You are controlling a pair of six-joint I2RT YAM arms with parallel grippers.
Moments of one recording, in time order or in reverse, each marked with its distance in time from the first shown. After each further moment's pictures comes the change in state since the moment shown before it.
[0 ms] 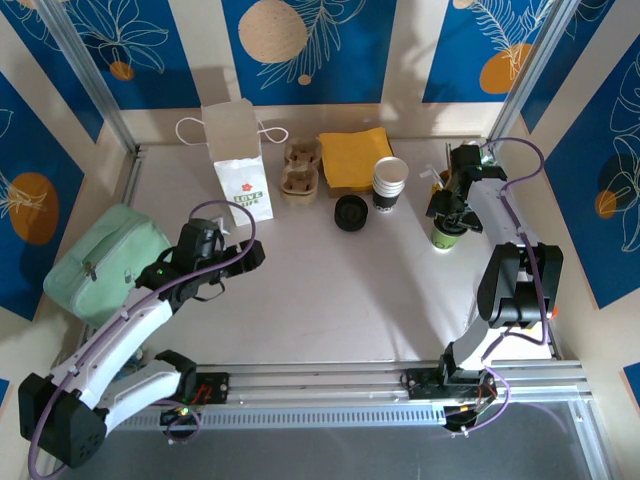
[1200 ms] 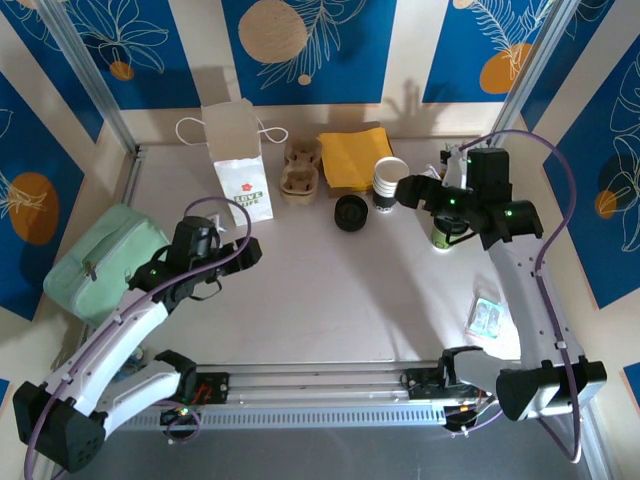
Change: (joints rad) left arm 0.003 -0.023 0.051 -0.053 -0.008 0.000; right arm 0.163 -0.515 -0.080 0.159 -0.584 0.044
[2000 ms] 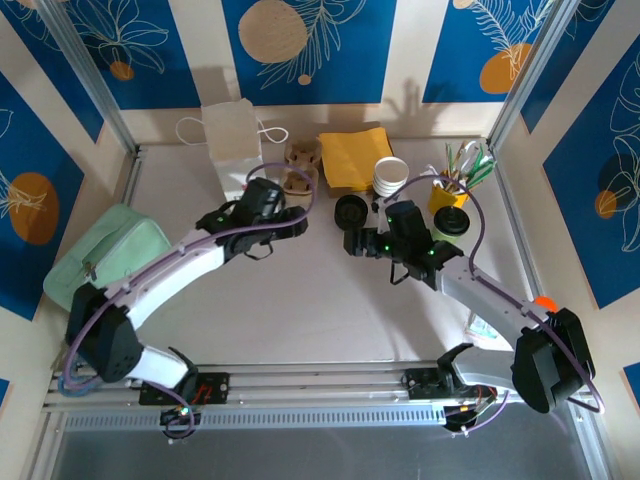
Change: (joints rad) left arm -0.245 0.532 0.410 0.084 -0.208 -0.002; right arm 0.401 0.055 -0.535 0.580 0.343 0.014
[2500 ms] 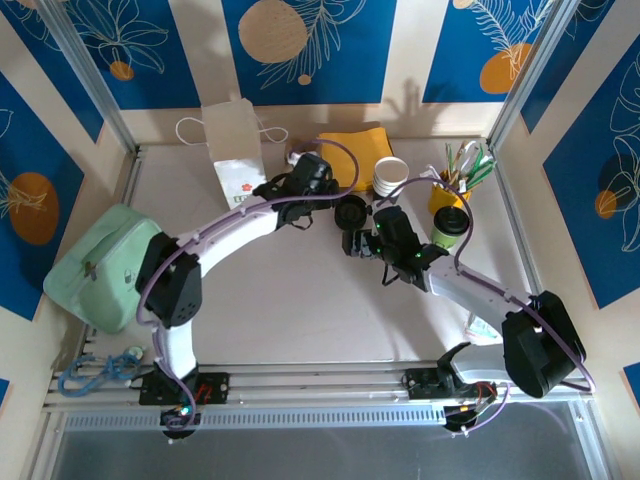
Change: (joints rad) left arm -0.027 0.433 0.404 0.056 -0.164 0.042; right arm 0.045 0.089 -0.027 0.110 0.161 -0.011
